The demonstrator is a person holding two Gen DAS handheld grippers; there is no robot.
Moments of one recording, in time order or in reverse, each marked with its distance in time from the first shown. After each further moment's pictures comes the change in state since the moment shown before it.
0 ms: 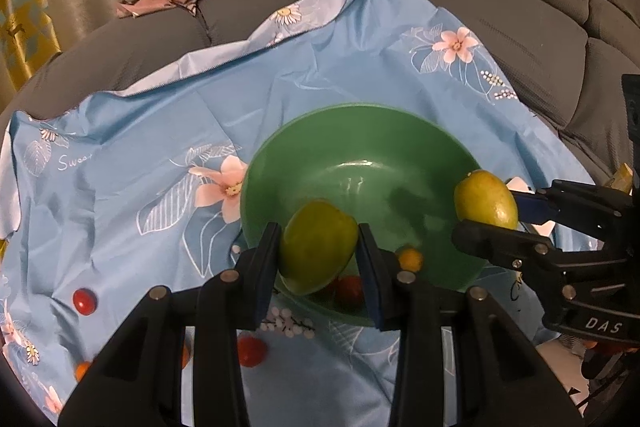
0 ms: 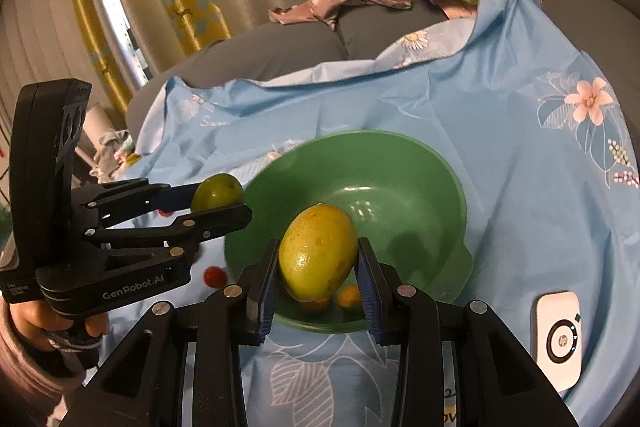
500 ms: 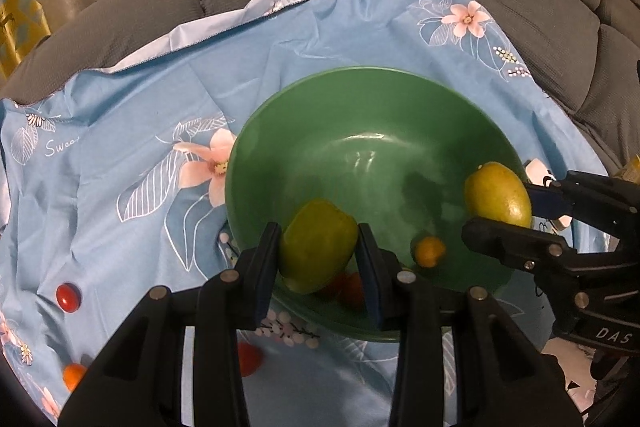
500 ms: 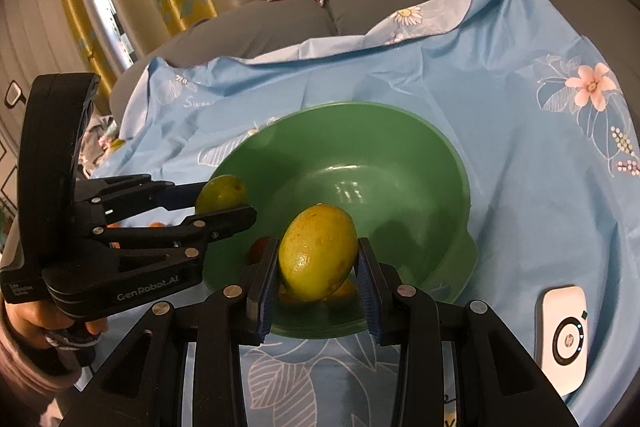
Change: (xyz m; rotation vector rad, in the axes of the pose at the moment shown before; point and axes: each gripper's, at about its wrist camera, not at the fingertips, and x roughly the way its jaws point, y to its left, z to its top) left arm 0.032 0.004 -0.005 -0.004 0.074 0.000; right arm 0.022 -0.007 -0.004 0.001 0.063 -0.032
